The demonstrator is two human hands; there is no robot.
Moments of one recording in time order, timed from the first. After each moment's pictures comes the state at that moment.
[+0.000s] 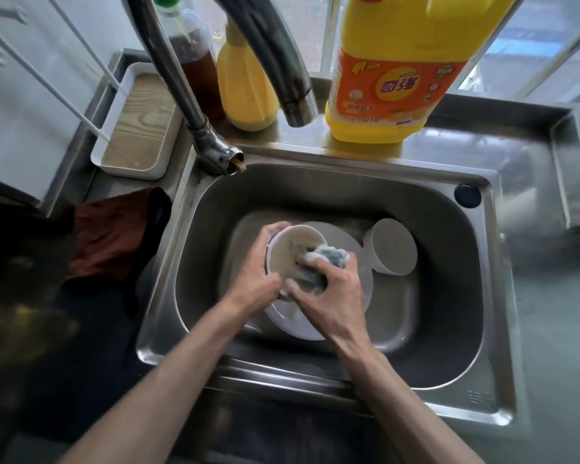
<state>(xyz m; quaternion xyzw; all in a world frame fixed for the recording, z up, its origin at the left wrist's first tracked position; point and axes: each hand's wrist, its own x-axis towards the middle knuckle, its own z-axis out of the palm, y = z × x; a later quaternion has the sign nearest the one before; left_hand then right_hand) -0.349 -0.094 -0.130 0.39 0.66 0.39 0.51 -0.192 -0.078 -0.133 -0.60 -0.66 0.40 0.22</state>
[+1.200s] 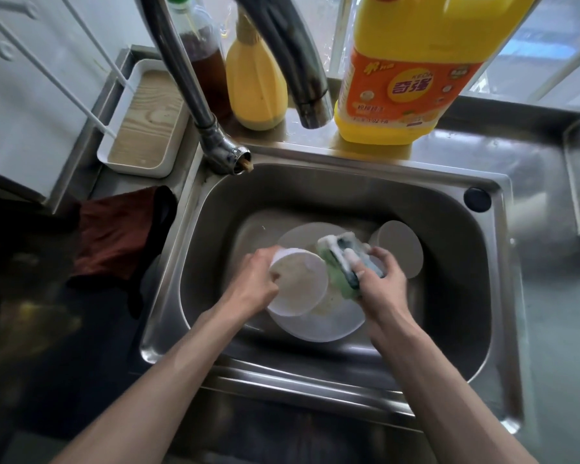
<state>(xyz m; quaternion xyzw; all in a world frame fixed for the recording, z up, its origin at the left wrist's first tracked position) -0.361 -0.087 -0.142 0.52 0.76 0.15 0.36 -0.167 -0.041 -0.133 -0.68 -0.25 0.62 0.32</state>
